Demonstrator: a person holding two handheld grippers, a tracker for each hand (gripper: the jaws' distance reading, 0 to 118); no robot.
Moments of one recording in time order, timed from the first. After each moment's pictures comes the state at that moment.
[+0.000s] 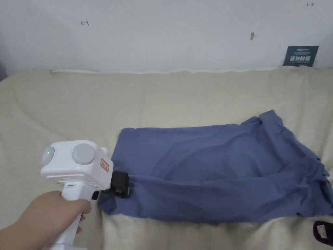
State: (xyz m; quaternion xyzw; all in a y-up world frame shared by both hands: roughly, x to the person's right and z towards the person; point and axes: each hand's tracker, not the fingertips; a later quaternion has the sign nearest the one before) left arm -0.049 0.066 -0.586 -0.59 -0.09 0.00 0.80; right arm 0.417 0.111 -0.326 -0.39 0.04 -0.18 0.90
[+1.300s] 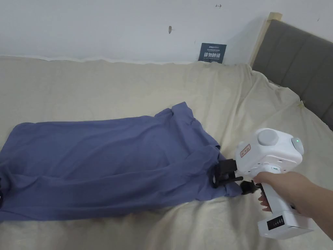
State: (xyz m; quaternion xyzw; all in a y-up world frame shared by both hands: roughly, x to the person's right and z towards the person) left arm -0.047 0.098 -0.583 -0.62 -0.13 -0.01 0.77; right arm 0.538 0.066 -0.485 -0.59 -0.09 -0.20 0.77
